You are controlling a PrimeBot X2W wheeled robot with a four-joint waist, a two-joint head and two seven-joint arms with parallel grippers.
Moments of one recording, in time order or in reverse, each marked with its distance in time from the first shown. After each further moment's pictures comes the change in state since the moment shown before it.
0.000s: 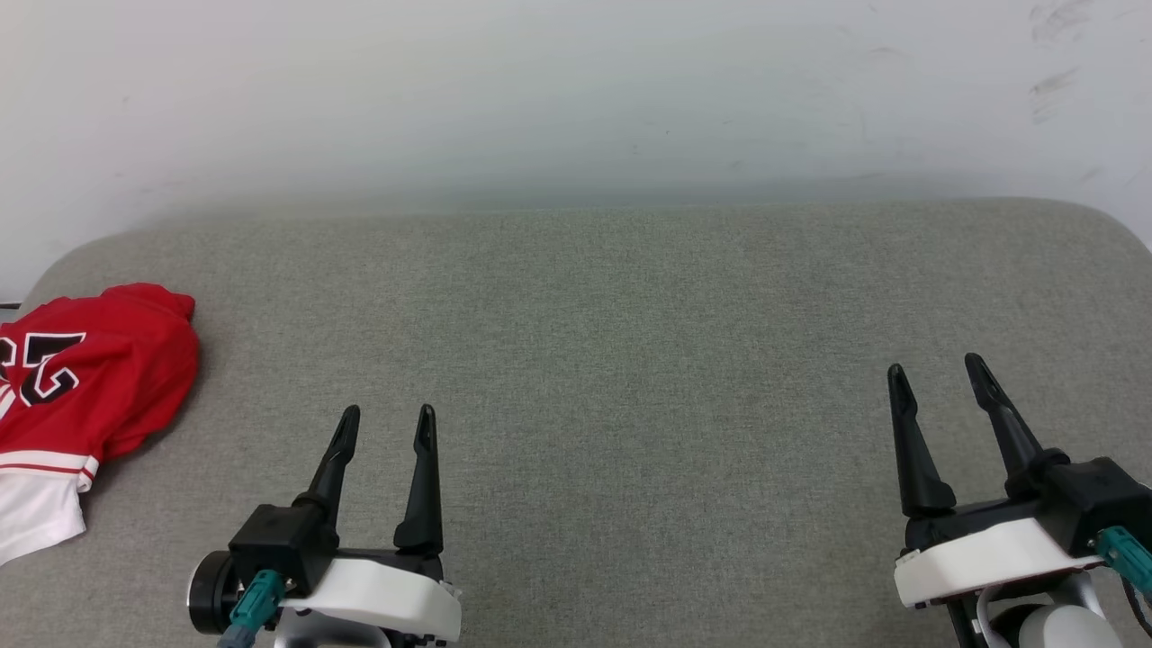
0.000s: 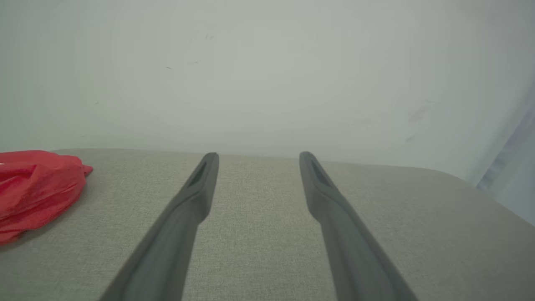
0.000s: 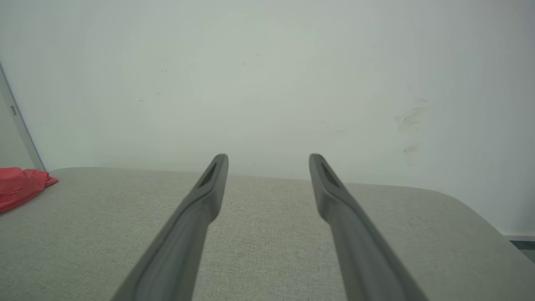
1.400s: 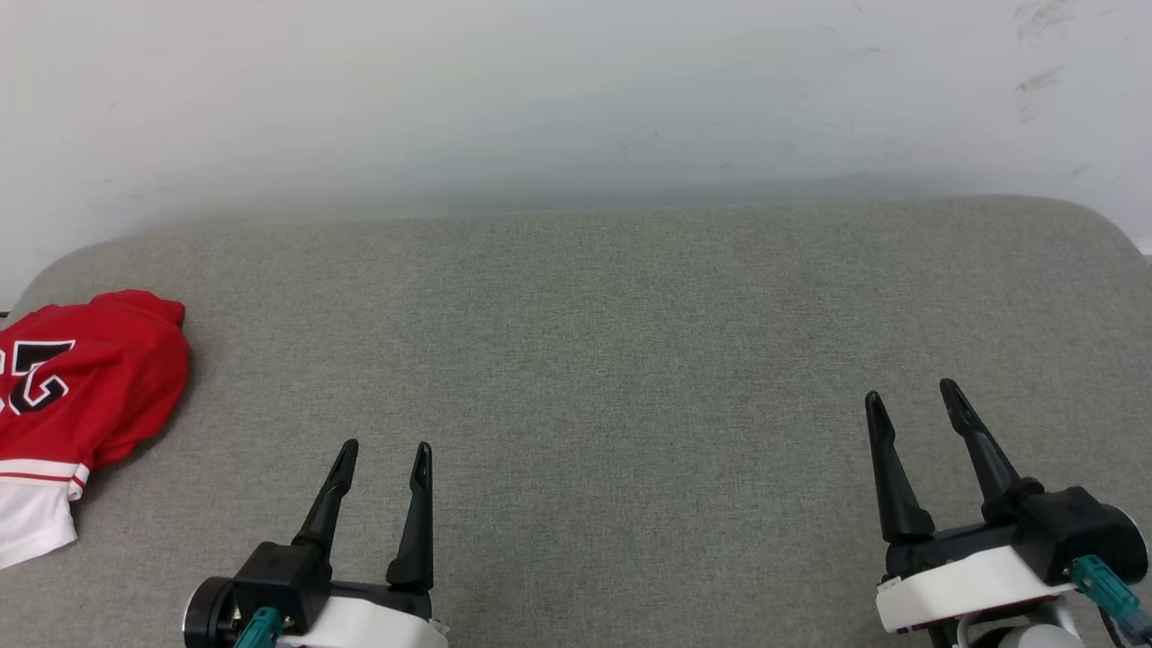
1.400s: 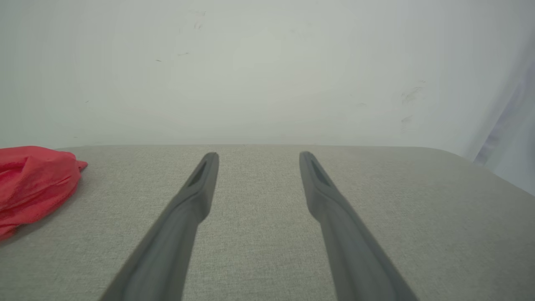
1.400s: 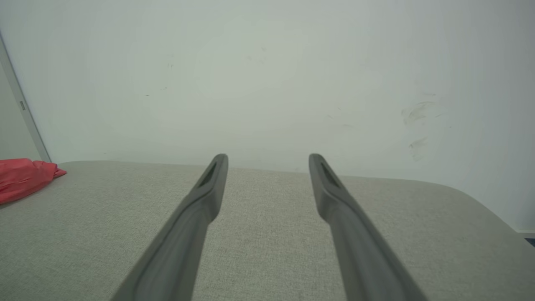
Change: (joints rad) left arm 0.051 -0.094 0.137 0.093 0.150 -0.191 -0.077; right arm 0.024 0.000 0.034 0.053 -0.014 0.000 -0.078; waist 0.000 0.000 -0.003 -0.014
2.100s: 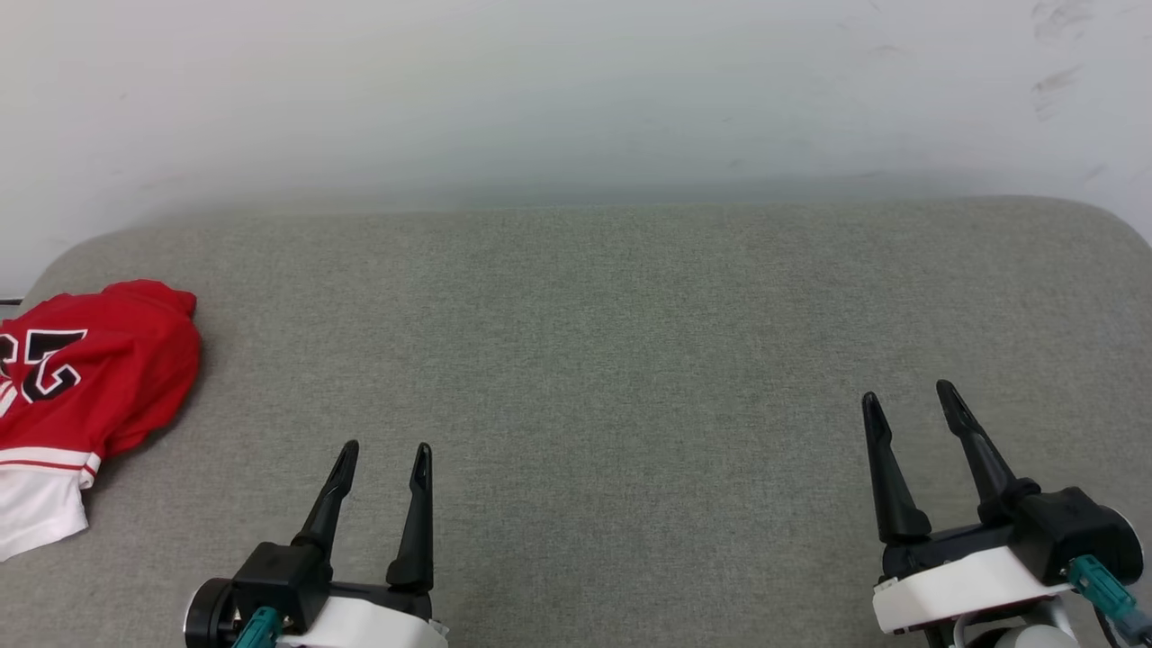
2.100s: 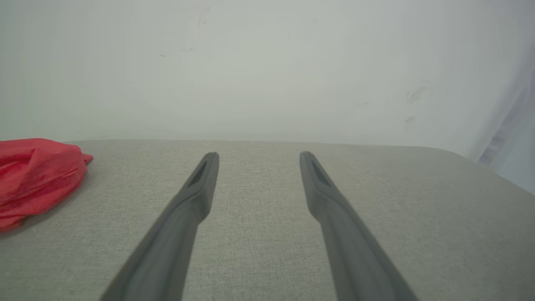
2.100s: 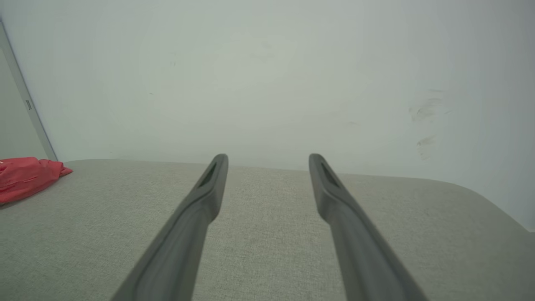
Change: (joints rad) left arm 0.000 0.000 0.000 0.006 -0.009 -0.003 0.000; right arm 0.000 0.000 0.007 0.003 0.008 0.000 0.000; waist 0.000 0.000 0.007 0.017
